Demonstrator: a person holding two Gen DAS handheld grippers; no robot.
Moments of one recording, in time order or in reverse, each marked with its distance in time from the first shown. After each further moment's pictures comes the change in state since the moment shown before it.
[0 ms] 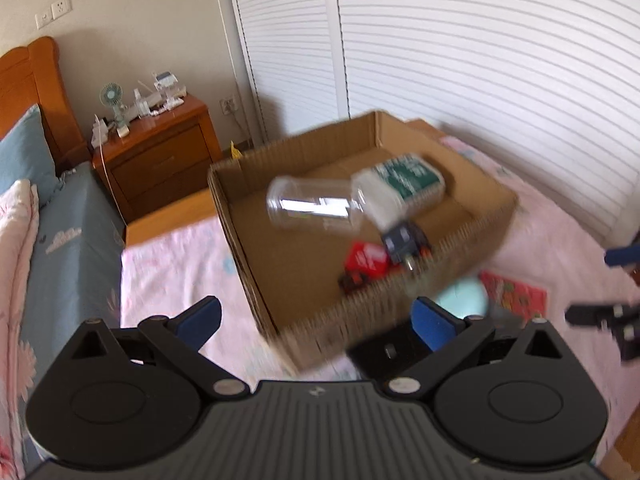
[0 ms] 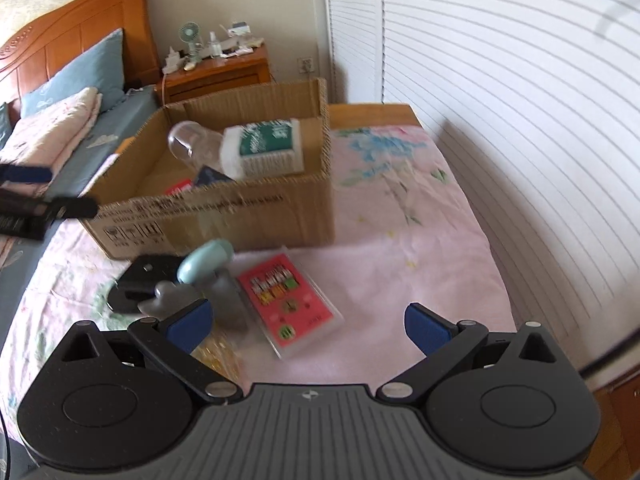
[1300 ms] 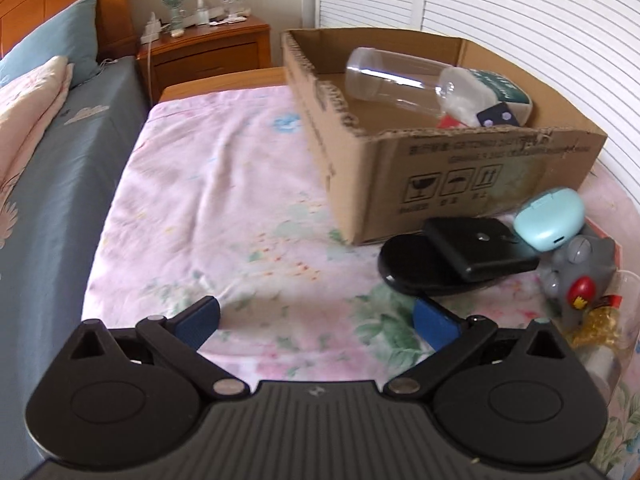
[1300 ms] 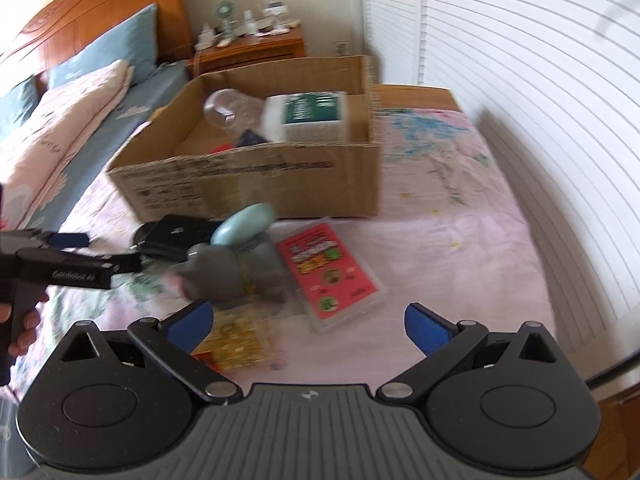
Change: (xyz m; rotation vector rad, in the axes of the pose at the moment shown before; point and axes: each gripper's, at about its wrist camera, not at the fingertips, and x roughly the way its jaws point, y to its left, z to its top) left arm 0.051 0.033 -0.091 -0.261 0.098 0.045; right arm 0.006 0.024 -0.012 -0.094 0.048 0.096
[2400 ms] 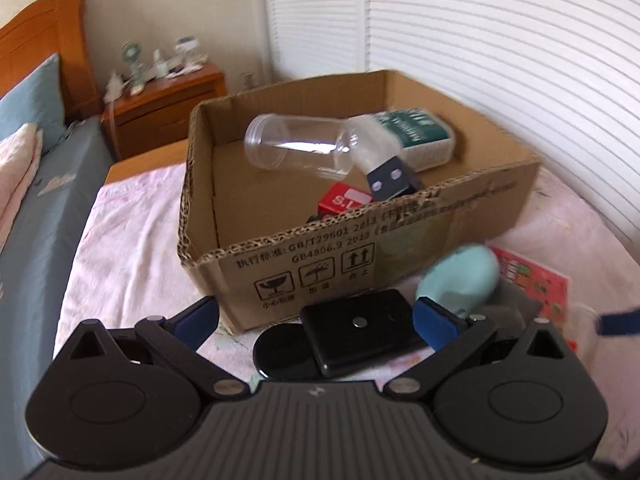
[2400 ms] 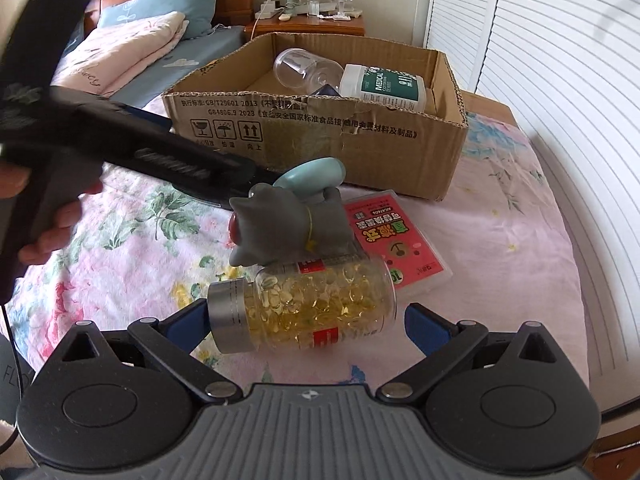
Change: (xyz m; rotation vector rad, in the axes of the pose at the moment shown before) left arm -0.006 -0.074 0.039 0.111 -0.079 -0.006; right arm 0.016 0.032 -0.027 -0.197 0.025 0.018
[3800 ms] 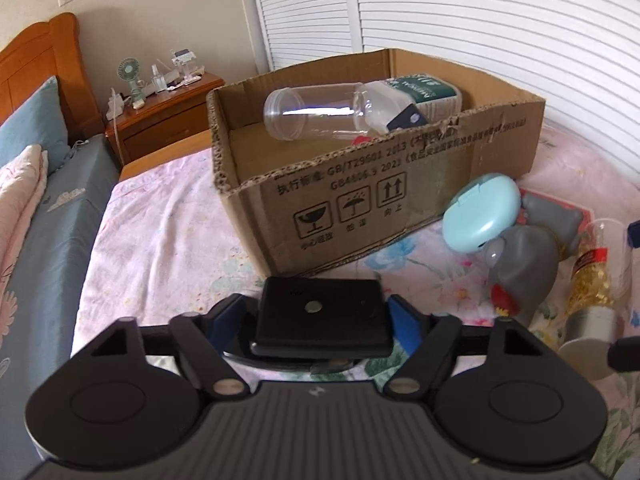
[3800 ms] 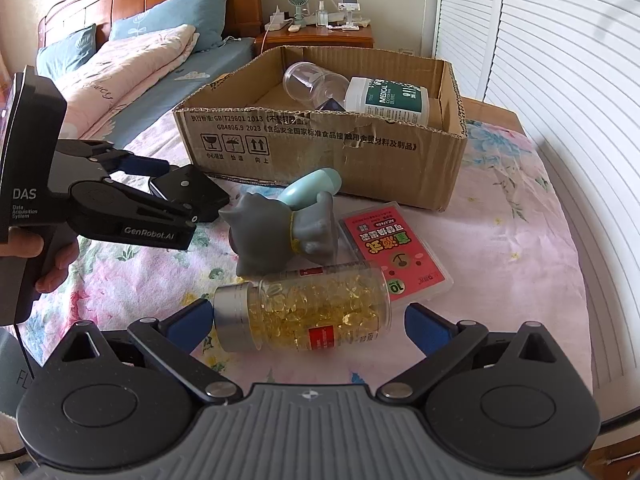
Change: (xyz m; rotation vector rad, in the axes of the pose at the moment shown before) left arm -0.004 0.018 -0.038 0.110 -0.048 0.014; right arm -0.006 -0.007 0.002 0.014 -0.030 0.053
